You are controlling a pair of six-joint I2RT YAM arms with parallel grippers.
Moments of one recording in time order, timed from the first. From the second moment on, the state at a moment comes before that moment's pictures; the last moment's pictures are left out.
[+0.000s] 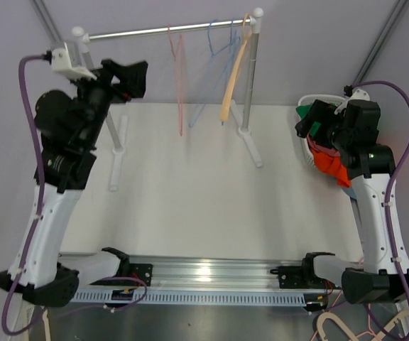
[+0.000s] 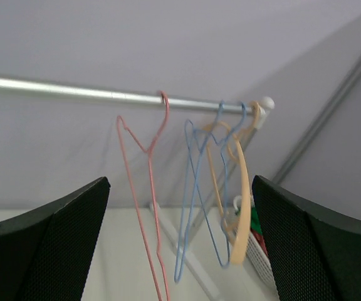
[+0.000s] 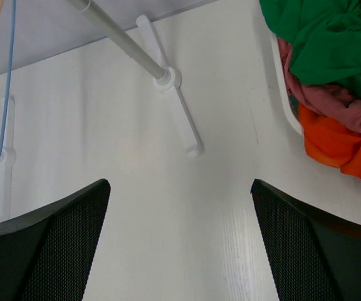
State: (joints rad) left arm -0.35 1.17 1.69 -0.24 -0.09 -0.34; right arm 0.04 1.18 1.49 -0.78 -0.07 0.36
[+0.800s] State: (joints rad) left arm -0.36 0.39 0.75 -0.49 0.09 -0.46; right arm 0.04 0.44 0.61 -0.44 -0.36 0.46
